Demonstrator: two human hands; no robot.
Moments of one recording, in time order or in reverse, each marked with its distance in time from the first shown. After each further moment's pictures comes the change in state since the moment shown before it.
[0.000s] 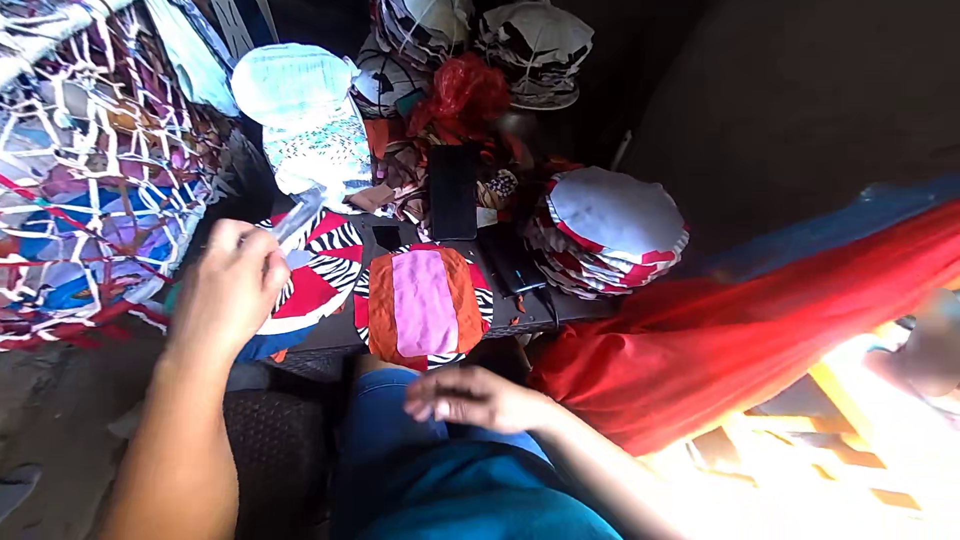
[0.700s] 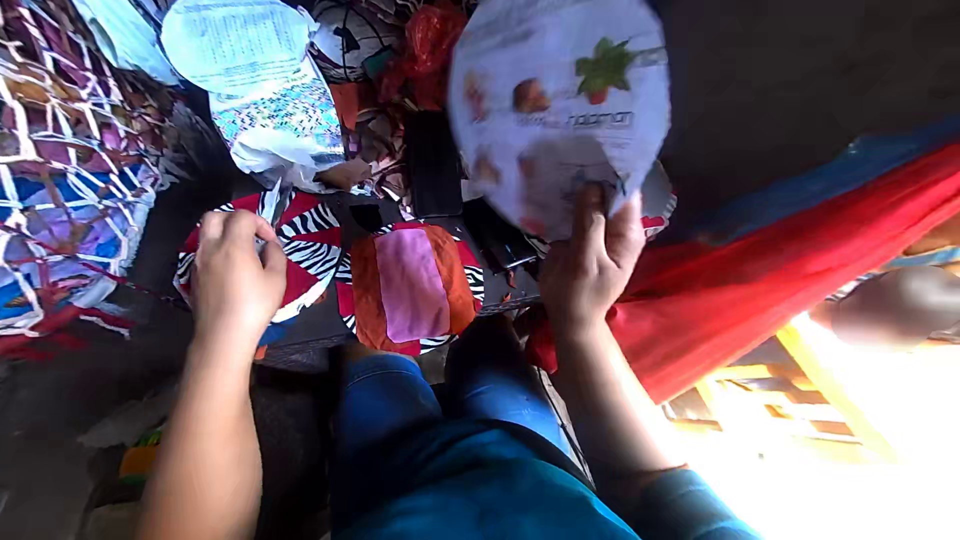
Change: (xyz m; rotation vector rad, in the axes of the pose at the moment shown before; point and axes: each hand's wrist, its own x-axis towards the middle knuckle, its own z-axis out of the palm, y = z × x) left_hand 0.009 0.031 0.018 -0.226 -0.002 -0.223; right_hand 0.020 -0.054 -0.064 -0.451 1.140 -0.697
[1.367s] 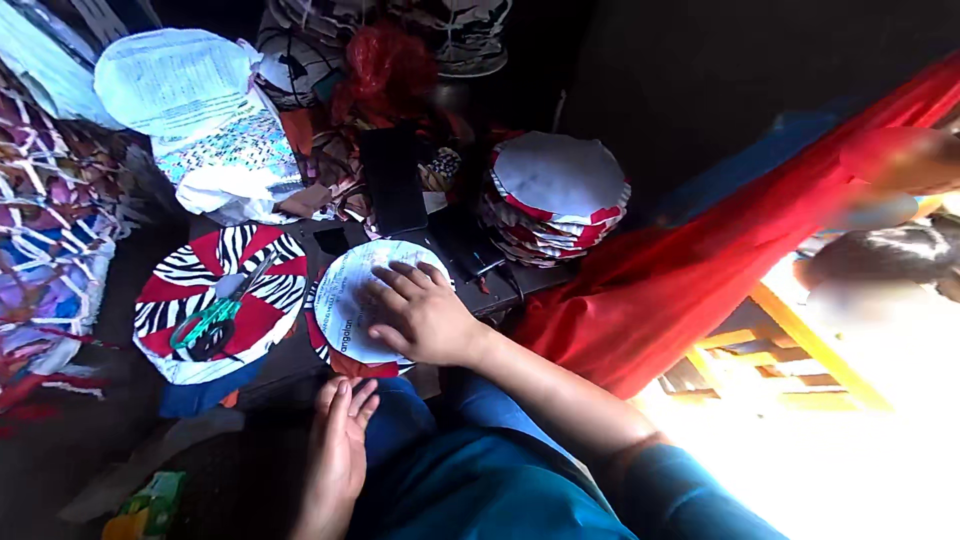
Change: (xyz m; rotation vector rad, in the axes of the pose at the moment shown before) left_hand -0.144 0.048 0.081 -1.192 -0.103 -0.760; right_hand -0.058 0.048 0.047 -0.632 -0.902 -0.016
